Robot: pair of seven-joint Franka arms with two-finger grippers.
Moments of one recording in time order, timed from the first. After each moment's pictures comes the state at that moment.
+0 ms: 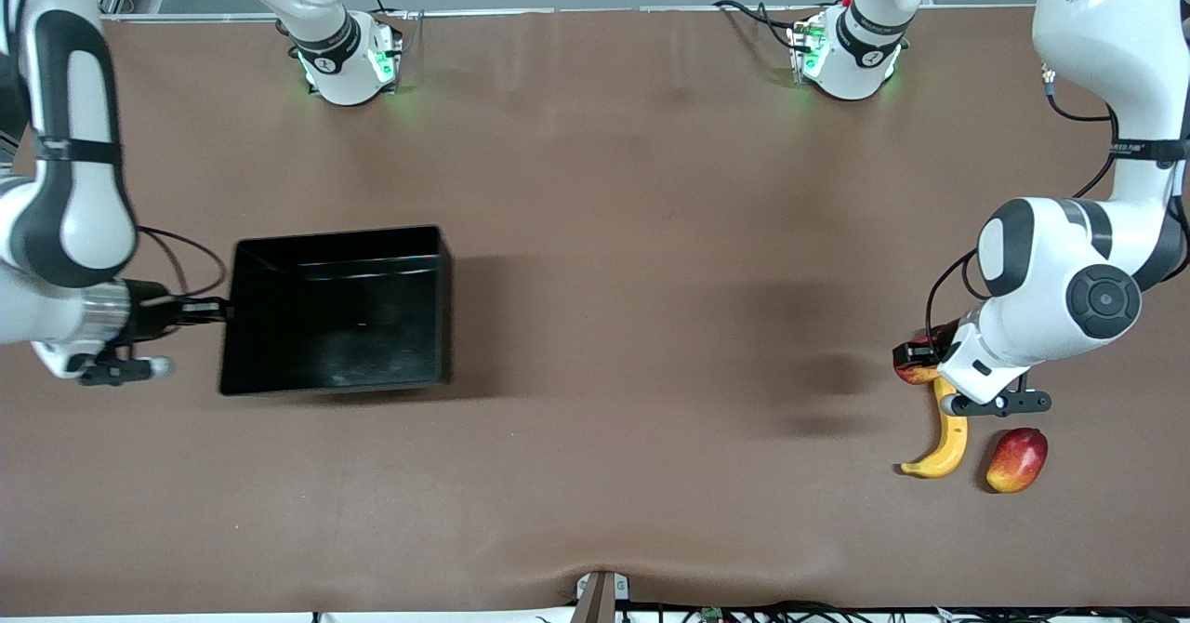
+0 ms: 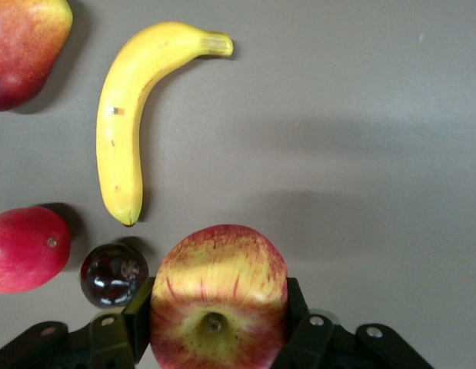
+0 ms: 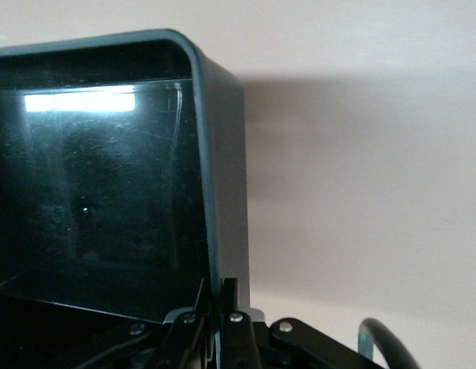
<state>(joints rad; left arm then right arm) 0.04 0.48 -0.13 -1.66 0.06 2.08 -0.14 0.13 0.43 -0.25 -1.63 0.38 1.74 -0.29</state>
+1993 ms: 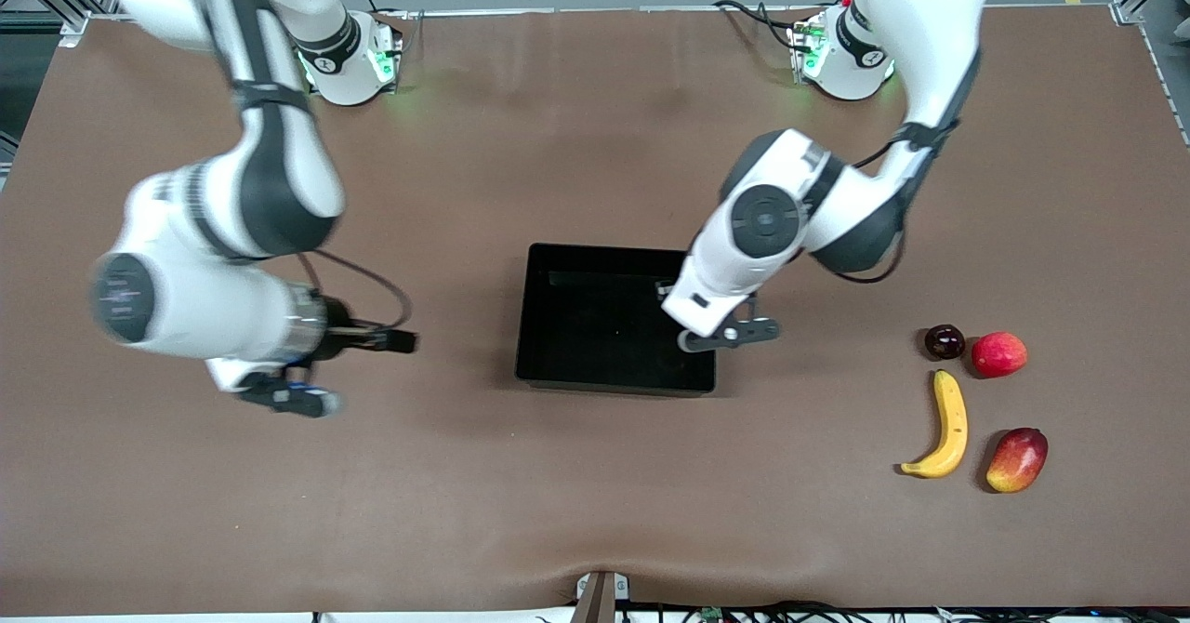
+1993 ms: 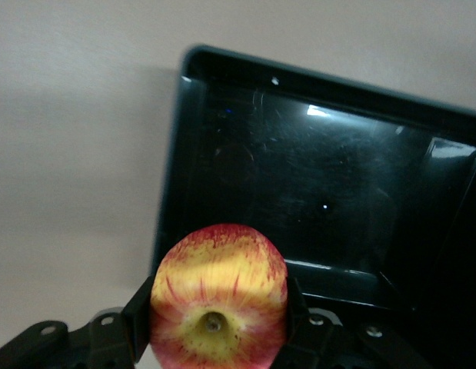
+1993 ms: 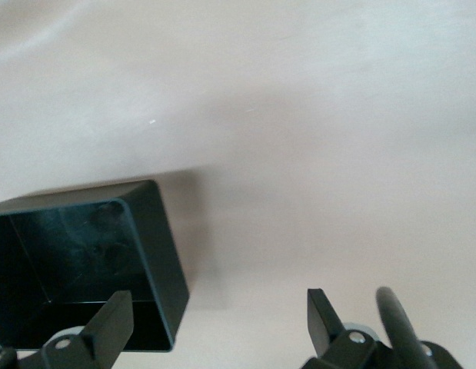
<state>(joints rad) -0.30 0.60 -0.37 -1.49 0.10 1.98 -0.78 0.44 0.57 -0.36 -1.21 0.46 1.61 0.32</state>
